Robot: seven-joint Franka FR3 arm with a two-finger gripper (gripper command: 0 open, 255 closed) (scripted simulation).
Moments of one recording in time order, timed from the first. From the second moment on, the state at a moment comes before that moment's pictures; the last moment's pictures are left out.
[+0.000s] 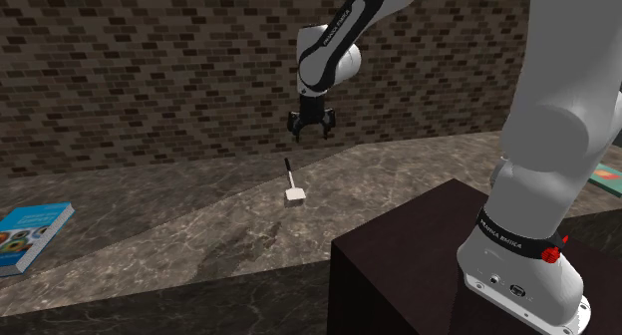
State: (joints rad) arm 0.06 0.26 0.14 -2.21 -0.16 2.54 0.65
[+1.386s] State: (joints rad) arm 0.15 0.80 0.09 -1.81 -0.22 2.65 0.77
